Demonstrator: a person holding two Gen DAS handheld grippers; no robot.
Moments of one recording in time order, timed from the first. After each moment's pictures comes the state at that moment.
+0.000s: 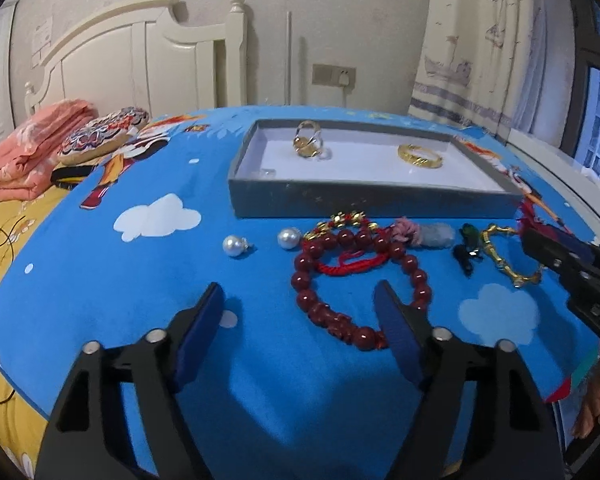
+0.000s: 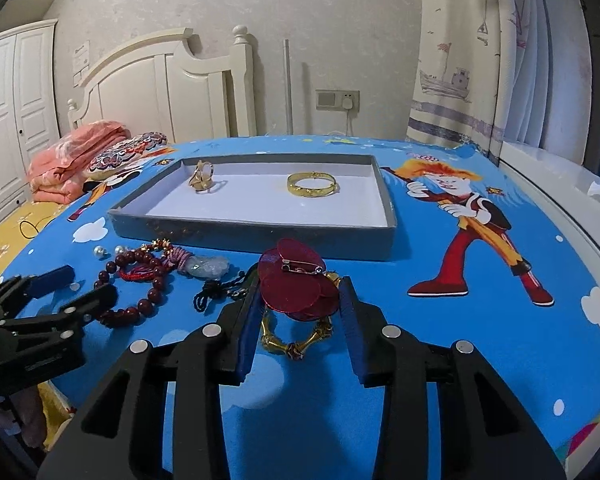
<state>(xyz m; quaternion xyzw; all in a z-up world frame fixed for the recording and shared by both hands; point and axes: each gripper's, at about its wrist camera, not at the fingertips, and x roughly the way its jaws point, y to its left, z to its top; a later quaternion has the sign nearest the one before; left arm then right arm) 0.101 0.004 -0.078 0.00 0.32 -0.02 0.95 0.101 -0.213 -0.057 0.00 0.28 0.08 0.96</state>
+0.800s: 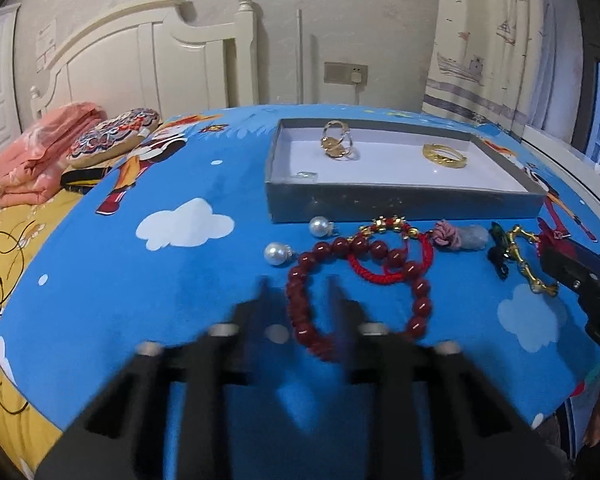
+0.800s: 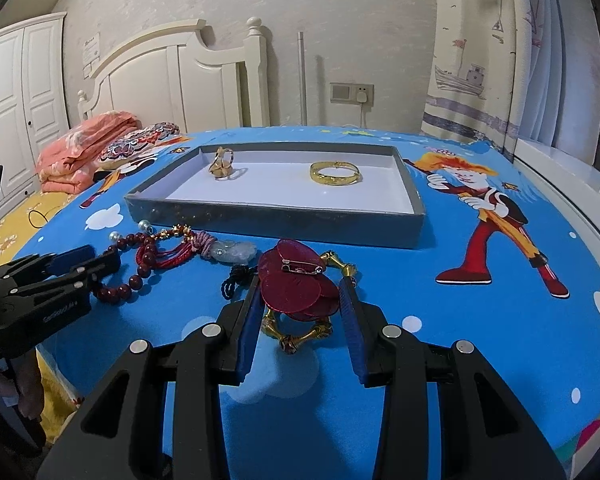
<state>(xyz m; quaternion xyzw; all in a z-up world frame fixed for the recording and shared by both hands) 0.107 0.023 -0.077 0.01 0.32 -0.01 0.95 0.096 -0.199 -0.063 -0.01 0.29 0.10 0.95</state>
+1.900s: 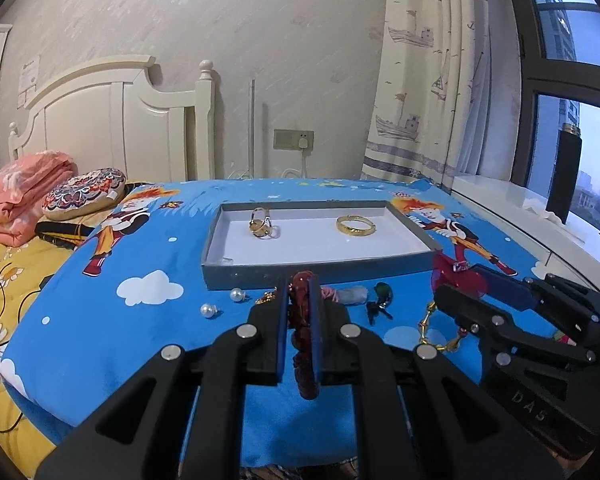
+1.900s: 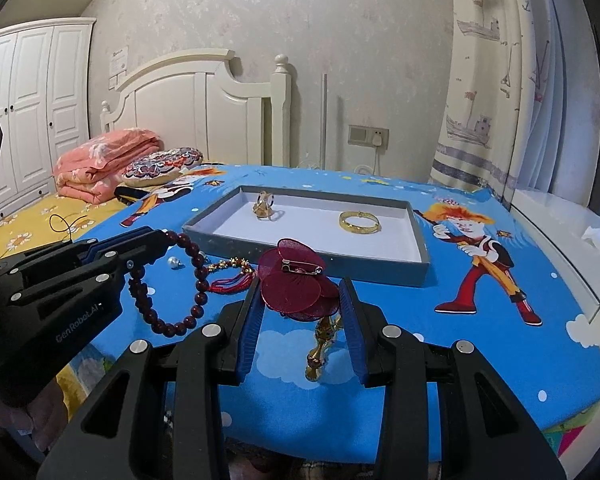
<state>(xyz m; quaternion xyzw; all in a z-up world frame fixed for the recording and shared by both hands) 0.040 -0.019 -0.014 0.00 0.22 -0.09 0.97 0.041 -0.177 -0.016 -0.03 0.23 0.12 0.97</state>
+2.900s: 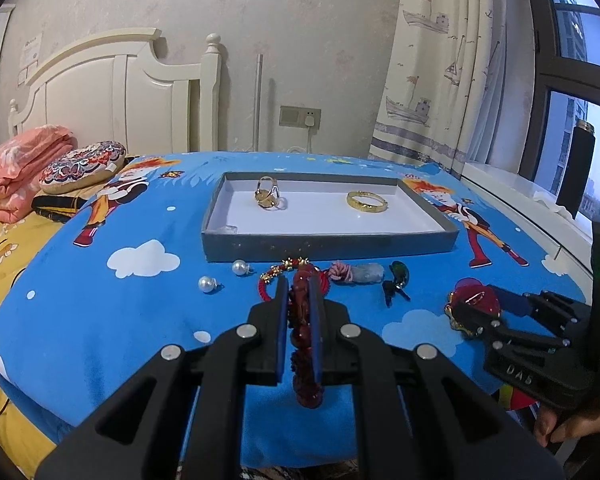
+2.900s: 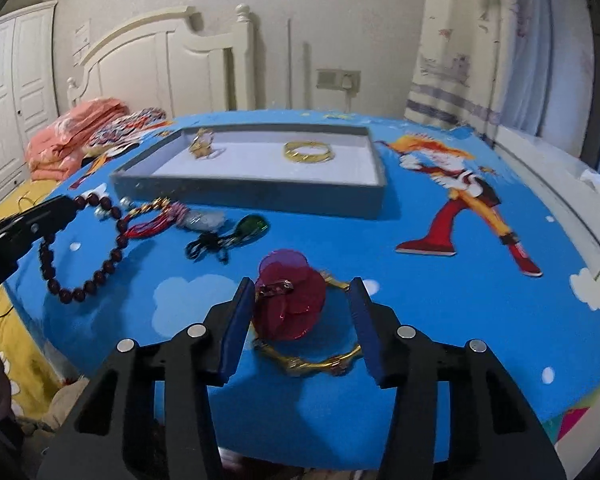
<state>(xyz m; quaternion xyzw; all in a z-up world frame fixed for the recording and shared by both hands) 0.060 -0.009 -0.040 -0.02 0.25 -0.08 0.96 0.083 -0.217 -0.069 -0.02 0.32 0.08 0.94</state>
